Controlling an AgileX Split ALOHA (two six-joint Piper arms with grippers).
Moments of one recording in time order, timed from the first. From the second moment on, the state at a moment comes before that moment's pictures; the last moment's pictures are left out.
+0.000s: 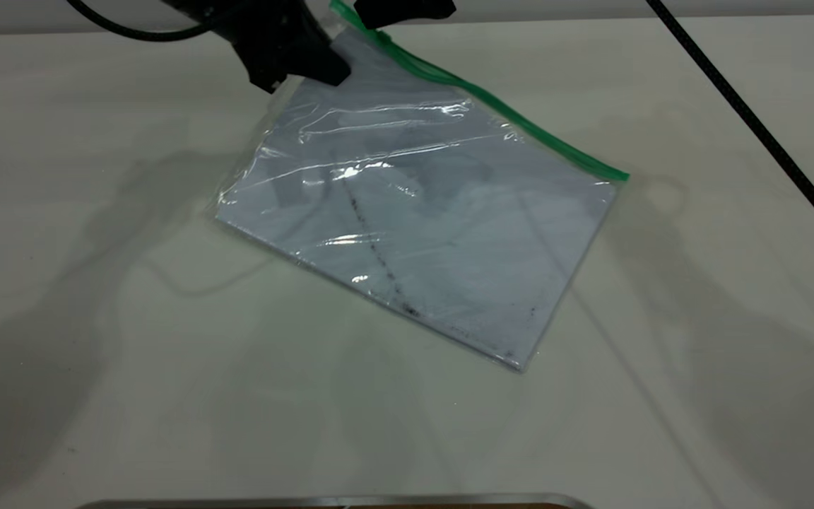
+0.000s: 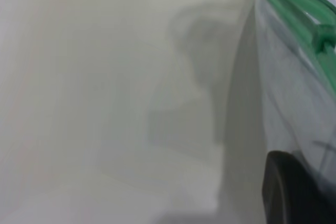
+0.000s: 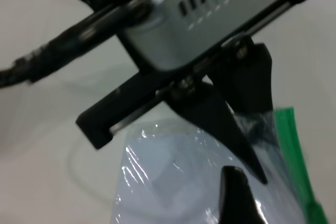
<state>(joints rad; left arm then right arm) -0.21 2.45 -1.68 -1.10 0.63 2.03 0.34 2.39 -1.69 1.37 0.71 -1.73</state>
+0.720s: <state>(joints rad) -0.23 2.44 -1.68 -1.17 0.62 2.11 0.34 2.42 -1.69 1.41 0.67 -1.77</state>
